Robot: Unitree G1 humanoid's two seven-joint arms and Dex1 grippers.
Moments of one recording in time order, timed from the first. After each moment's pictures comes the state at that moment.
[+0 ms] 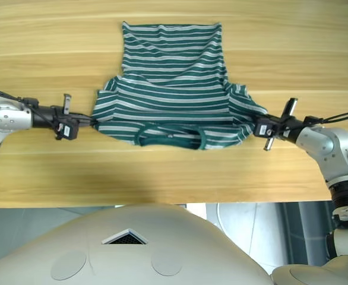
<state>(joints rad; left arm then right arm) -0.35 0.92 -0.47 0.69 0.29 -1.01 -0.90 0.02 -1.01 0.20 0.40 -0.34 -0.52 0.58</state>
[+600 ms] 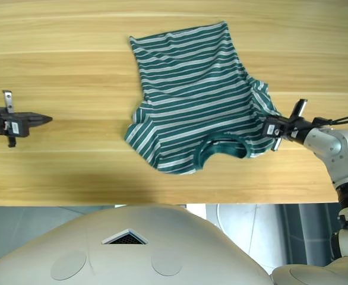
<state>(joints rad) -0.17 1.15 -0.24 0.64 0.03 -0.89 -1.00 0.02 -1.04 0.20 0.46 -0.34 -0.52 0.56</state>
